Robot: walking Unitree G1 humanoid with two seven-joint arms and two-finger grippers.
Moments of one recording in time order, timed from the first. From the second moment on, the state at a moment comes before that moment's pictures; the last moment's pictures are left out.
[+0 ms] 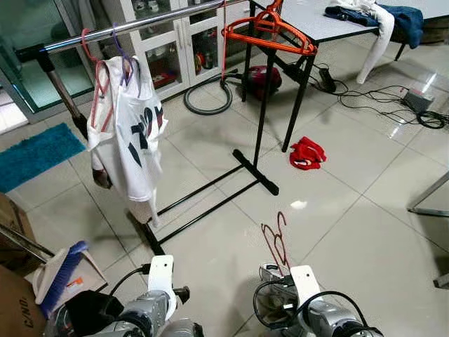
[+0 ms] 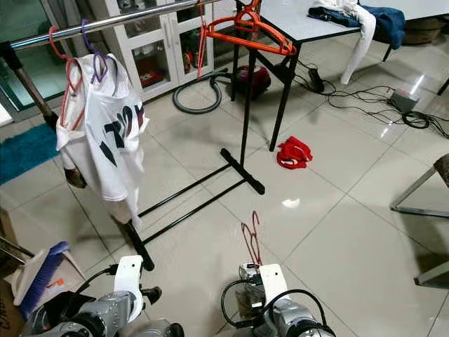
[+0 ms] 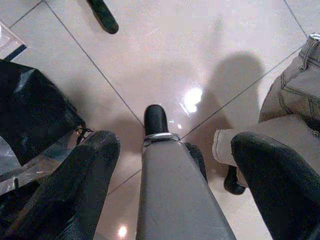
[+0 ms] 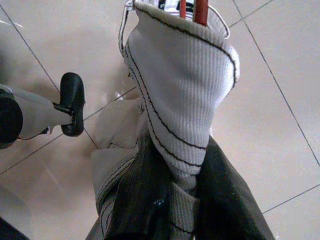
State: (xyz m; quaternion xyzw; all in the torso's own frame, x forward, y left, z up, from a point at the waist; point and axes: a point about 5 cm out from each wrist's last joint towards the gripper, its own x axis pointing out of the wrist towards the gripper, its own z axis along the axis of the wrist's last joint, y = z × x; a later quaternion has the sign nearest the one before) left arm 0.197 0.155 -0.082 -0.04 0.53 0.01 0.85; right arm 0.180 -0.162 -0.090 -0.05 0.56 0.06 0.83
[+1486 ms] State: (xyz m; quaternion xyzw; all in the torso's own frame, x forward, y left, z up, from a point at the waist) left arm 0.200 0.154 -0.080 -0.04 0.53 0.00 0.85; right arm 0.182 -0.162 -0.089 -0.04 0.56 0.05 0.83
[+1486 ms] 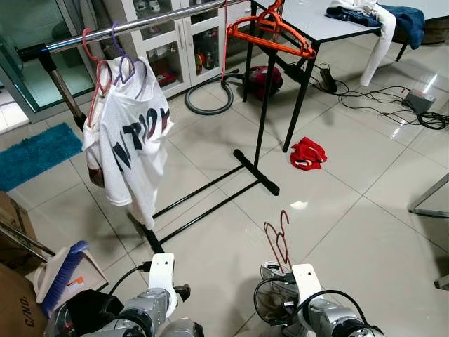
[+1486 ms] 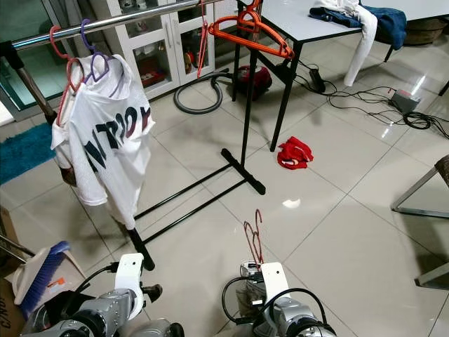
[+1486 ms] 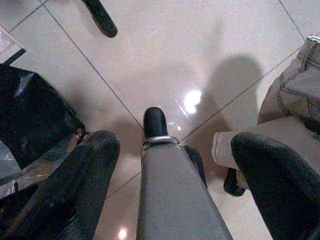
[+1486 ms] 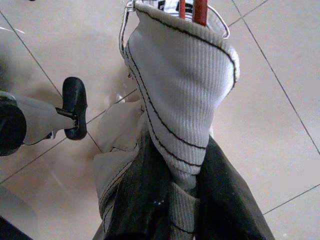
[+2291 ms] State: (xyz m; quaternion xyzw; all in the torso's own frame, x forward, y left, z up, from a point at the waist) left arm 0.199 0.153 -0.081 -0.05 0.53 0.01 0.85; right arm 0.182 -0.162 -0.089 -0.05 0.56 0.06 0.83
